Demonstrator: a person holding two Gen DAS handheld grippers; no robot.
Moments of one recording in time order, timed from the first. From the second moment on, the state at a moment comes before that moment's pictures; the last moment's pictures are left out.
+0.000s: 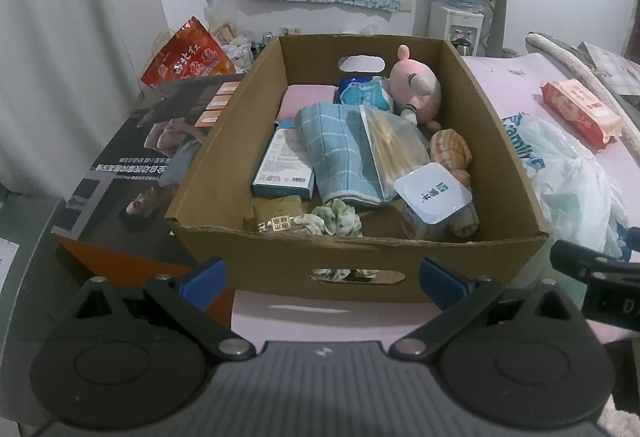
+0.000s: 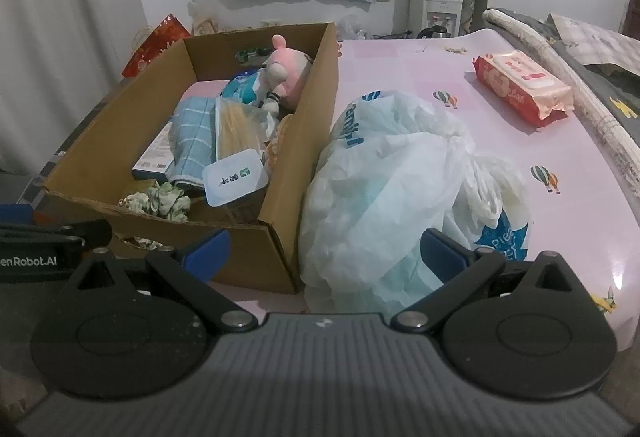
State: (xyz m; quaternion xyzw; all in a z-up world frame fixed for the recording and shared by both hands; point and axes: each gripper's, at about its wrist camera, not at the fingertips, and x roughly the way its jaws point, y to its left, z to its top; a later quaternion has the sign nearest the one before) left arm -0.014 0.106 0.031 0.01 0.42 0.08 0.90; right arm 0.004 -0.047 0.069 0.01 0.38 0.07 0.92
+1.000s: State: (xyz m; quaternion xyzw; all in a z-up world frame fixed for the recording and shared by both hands) left arm -0.008 0.103 0.026 0.01 0.44 0.07 0.90; right arm 0.007 -0.048 0.068 0.00 0.39 0.07 0.92
